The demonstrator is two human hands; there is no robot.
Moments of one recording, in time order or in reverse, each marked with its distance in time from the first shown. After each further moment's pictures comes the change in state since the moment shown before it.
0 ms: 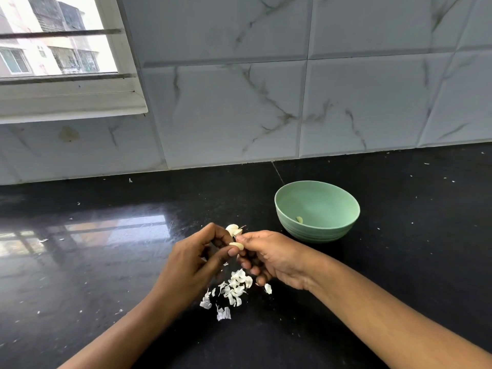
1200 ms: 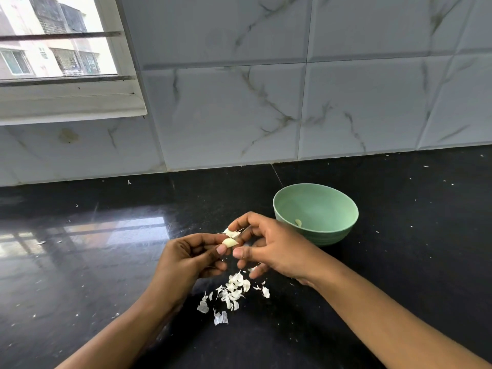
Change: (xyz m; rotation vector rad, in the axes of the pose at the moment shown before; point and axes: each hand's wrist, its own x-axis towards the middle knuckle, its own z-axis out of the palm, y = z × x) left_hand 0.006 -0.001 0.003 -0.566 0.066 -0.537; right_hand -0.007 -0.006 -0.013 -0.239 0.093 -0.269
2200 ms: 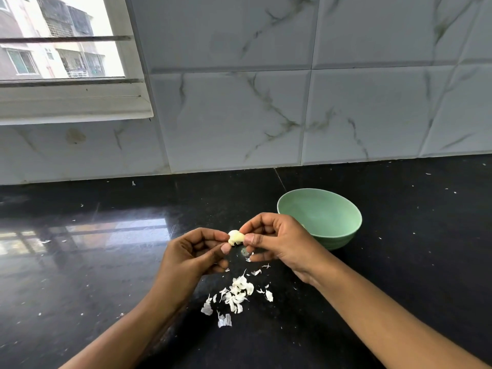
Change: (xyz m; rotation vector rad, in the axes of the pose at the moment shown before) left_hand -0.003 0.005 -0.002 -0.031 0.035 0.102; right_hand 0.009 0.005 -0.004 0.276 0.128 -0.016
